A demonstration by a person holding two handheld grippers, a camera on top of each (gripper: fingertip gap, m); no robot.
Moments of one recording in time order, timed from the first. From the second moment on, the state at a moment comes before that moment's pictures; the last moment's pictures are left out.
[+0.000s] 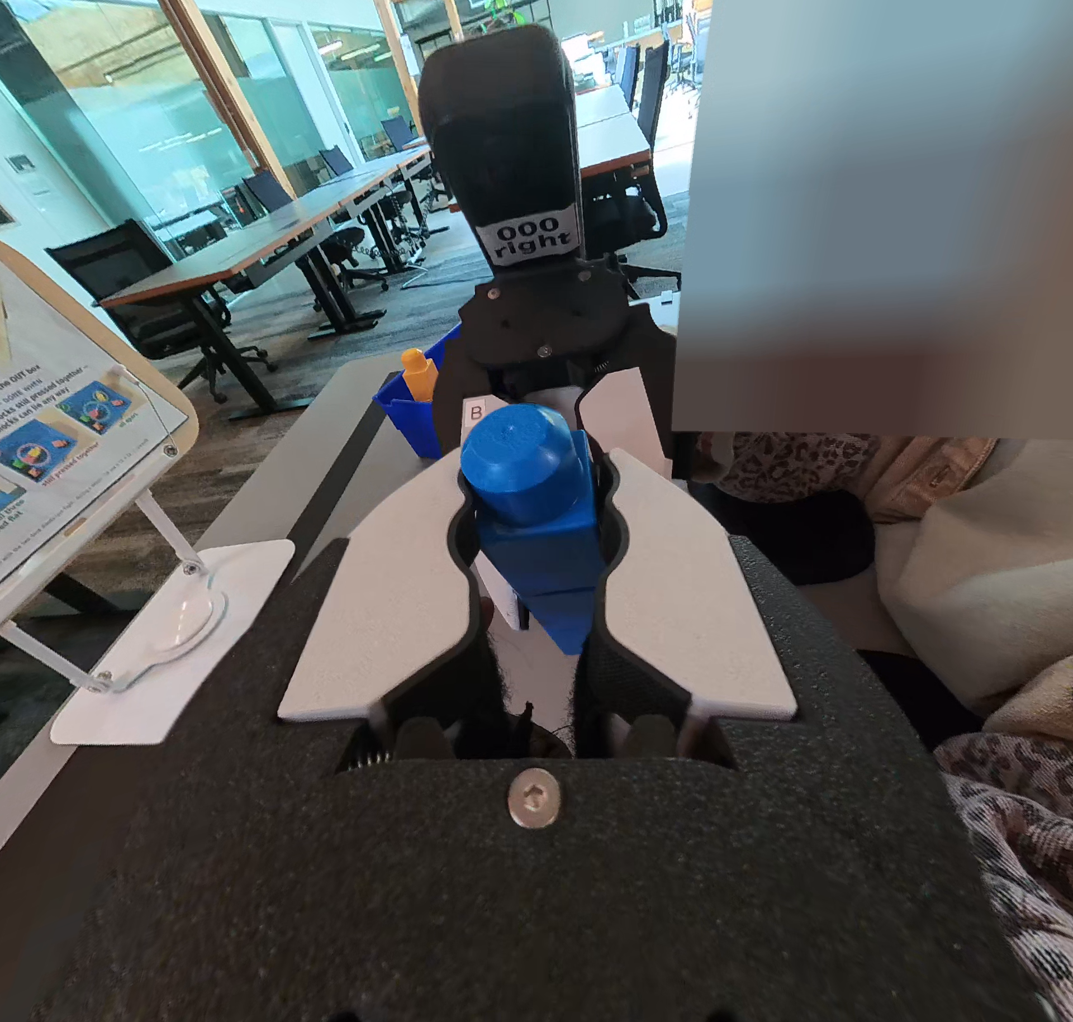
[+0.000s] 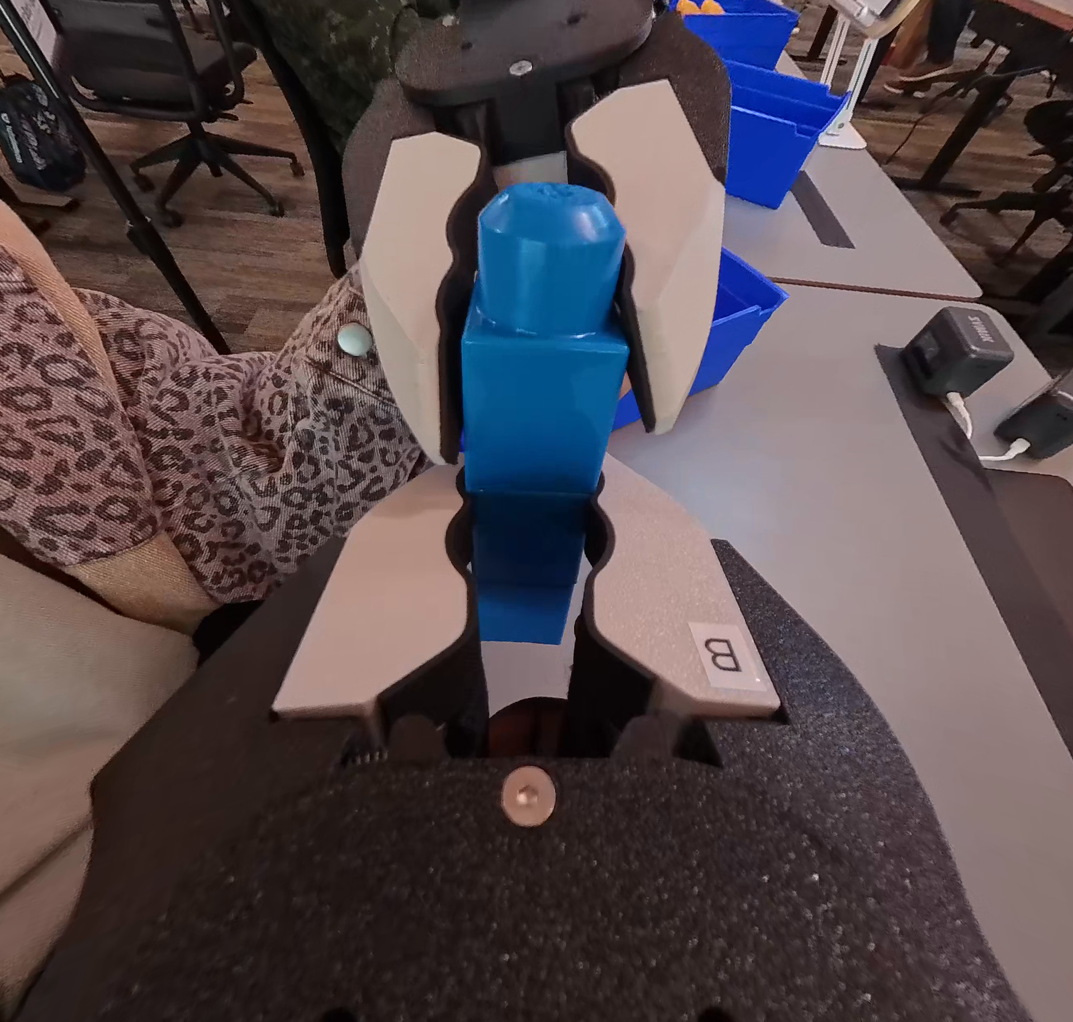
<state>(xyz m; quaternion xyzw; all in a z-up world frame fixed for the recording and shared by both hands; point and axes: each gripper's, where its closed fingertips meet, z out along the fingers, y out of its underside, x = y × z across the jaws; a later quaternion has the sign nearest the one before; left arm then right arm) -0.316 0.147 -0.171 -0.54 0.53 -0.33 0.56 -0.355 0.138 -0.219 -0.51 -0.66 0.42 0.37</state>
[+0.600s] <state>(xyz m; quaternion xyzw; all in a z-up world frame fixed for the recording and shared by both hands) -0.354 0.196 -0.049 -0.46 0.19 -0.41 0.77 -0.318 0.179 -0.149 -0.49 -0.49 0.56 0.45</state>
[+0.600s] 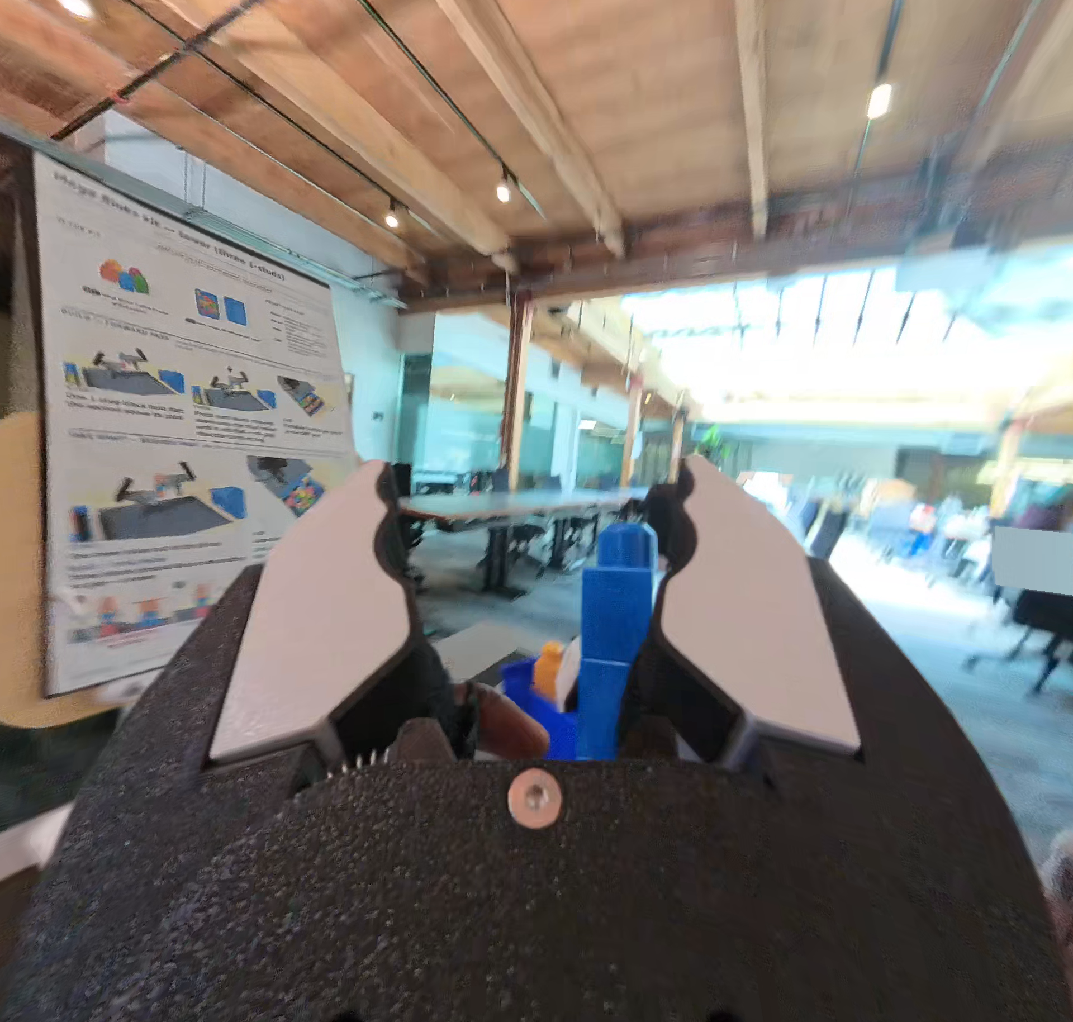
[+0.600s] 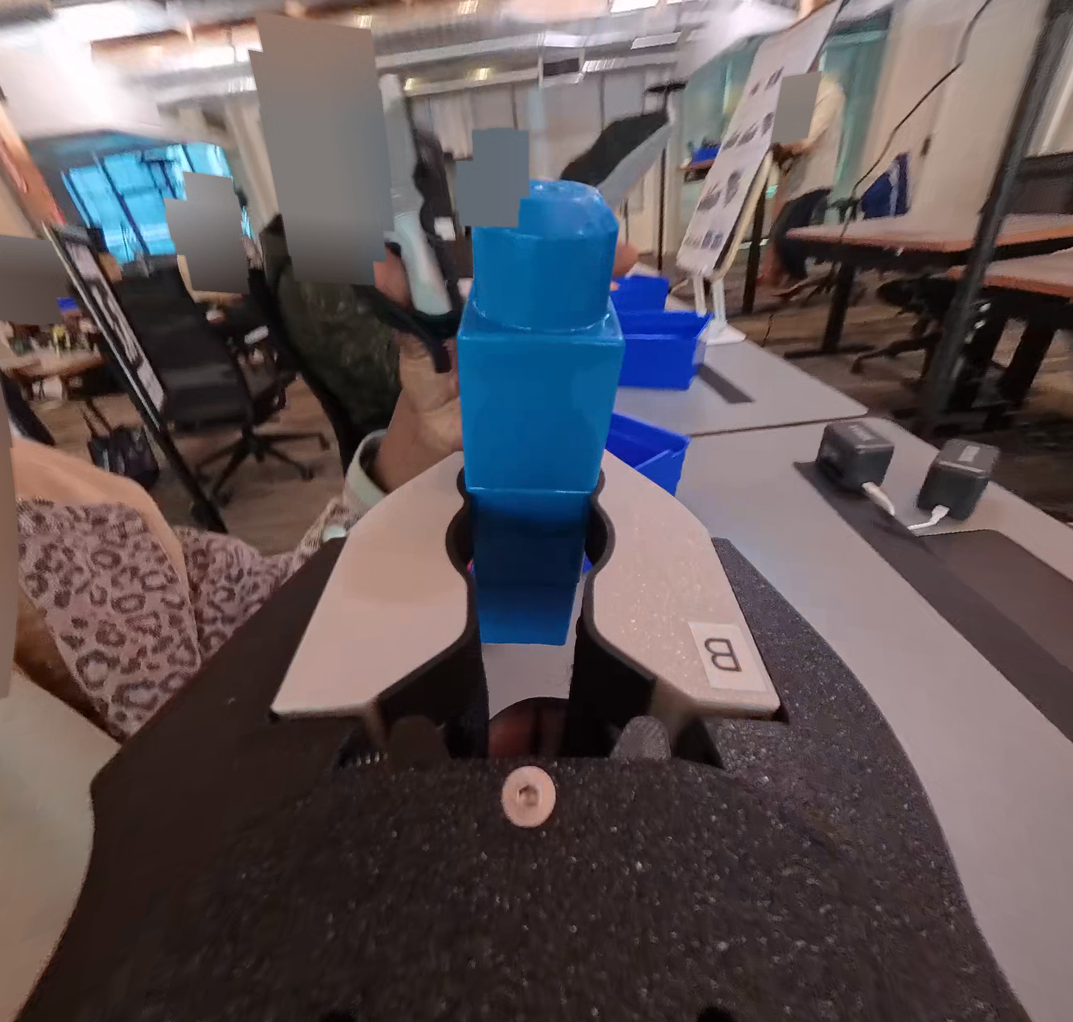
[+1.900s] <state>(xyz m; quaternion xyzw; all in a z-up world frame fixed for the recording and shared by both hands) -0.198 0.195 -0.135 -0.53 0.41 -0.45 0.59 -0.218 0.201 -0.081 -0.42 -0.38 0.60 0.57</state>
